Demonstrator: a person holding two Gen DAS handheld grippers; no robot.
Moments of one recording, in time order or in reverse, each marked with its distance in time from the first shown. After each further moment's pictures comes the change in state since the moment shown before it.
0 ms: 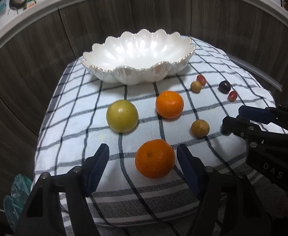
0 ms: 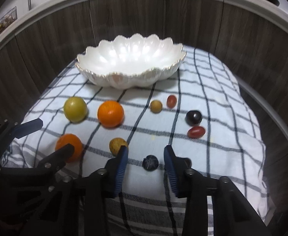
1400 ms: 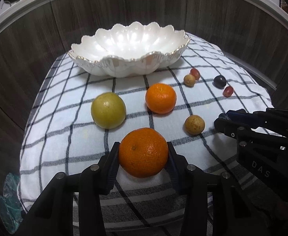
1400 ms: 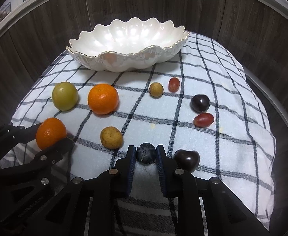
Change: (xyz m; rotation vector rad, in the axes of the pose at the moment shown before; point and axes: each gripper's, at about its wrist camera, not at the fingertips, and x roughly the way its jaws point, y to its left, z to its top) left arm 0.013 -0.002 0.001 0.004 0.022 -0.070; right arm 0.025 0.000 -0.005 -0.001 0.072 -0.007
